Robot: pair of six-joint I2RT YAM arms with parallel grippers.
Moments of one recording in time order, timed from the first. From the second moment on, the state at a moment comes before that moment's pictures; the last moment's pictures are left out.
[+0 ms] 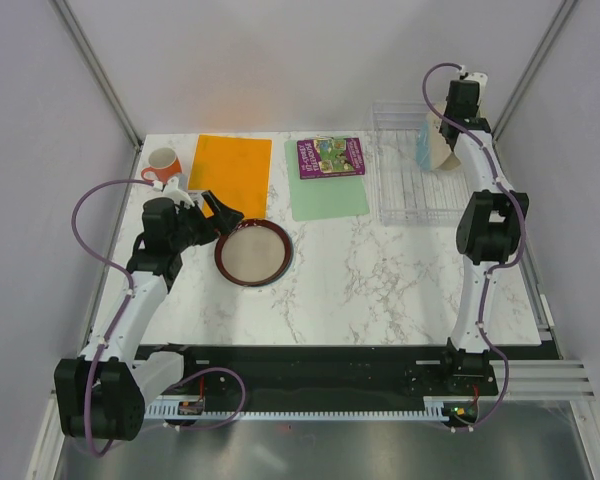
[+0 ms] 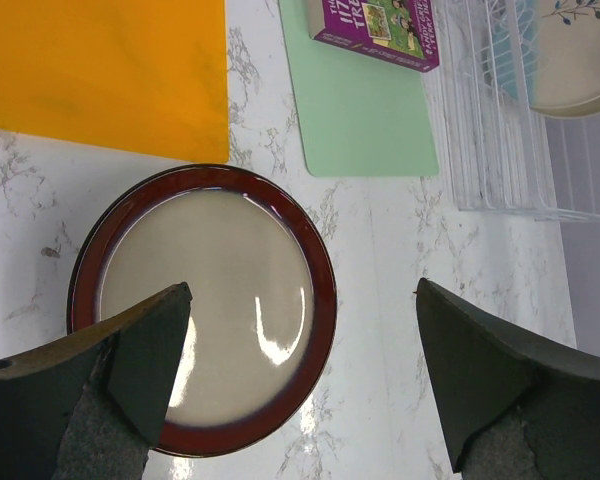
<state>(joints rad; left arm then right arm) -0.05 1.04 0.69 -0.07 0.34 -0.53 -0.04 2.31 2.20 -0.42 0.42 0.12</state>
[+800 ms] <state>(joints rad) -0.05 1.05 0.69 -0.09 0.31 -0.53 -0.06 2.22 2.11 -0.40 0.29 0.10</state>
